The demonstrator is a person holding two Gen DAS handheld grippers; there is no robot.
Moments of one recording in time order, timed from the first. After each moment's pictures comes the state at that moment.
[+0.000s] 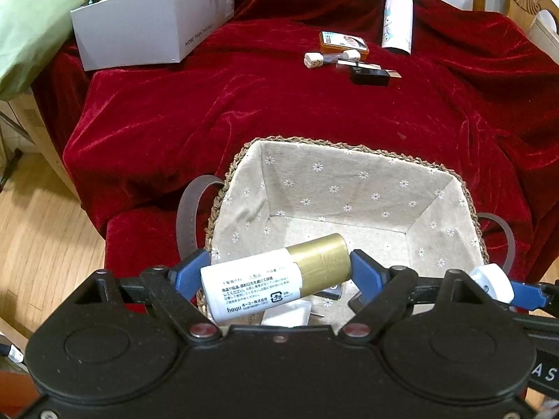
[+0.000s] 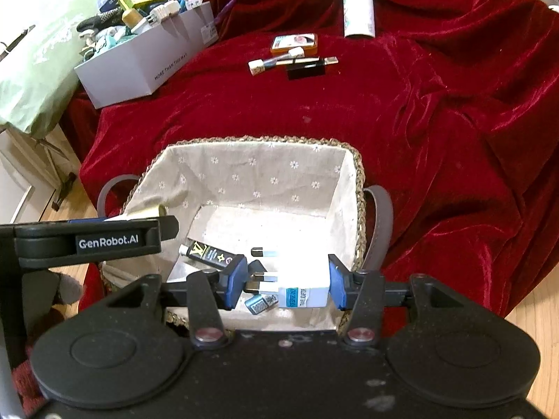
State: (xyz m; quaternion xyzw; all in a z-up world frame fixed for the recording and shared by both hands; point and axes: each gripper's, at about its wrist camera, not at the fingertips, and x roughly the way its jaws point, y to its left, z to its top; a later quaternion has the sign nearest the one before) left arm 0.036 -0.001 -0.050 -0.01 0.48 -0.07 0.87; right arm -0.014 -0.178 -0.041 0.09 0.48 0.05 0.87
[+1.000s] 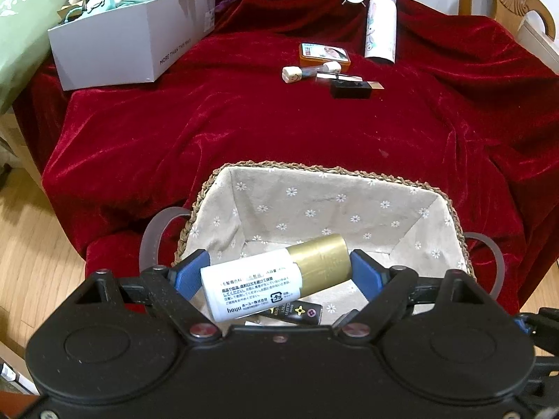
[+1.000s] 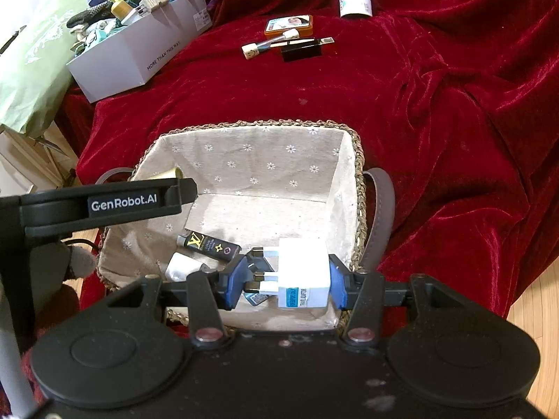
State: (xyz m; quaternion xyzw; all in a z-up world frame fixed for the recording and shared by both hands) left arm 0.049 -0.018 -0.049 0.00 0.47 -0.09 0.88; right arm -0.006 -0.182 -0.051 0.11 0.50 0.06 0.86
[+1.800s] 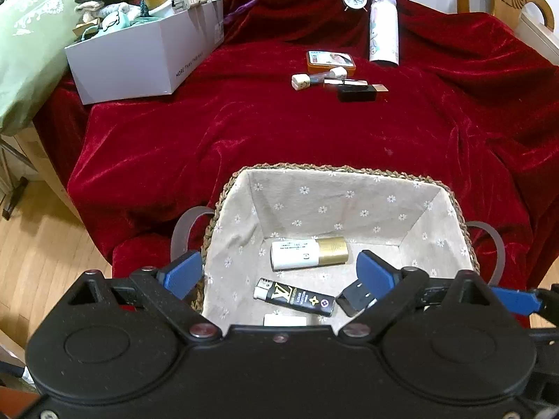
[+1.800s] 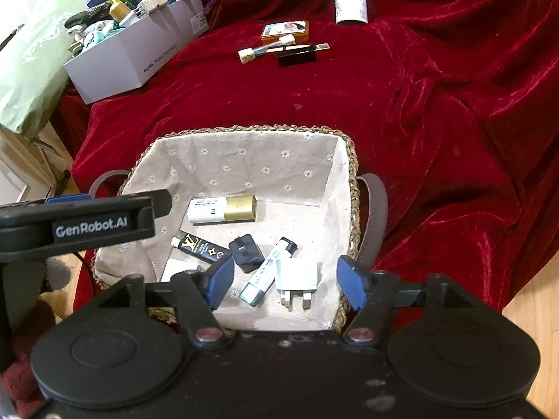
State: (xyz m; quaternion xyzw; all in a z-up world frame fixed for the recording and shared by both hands) left arm 0.032 -0.016 -0.037 0.03 0.46 -0.07 0.89; right arm -0.010 -0.177 -0.046 0.10 0.50 0.04 0.86
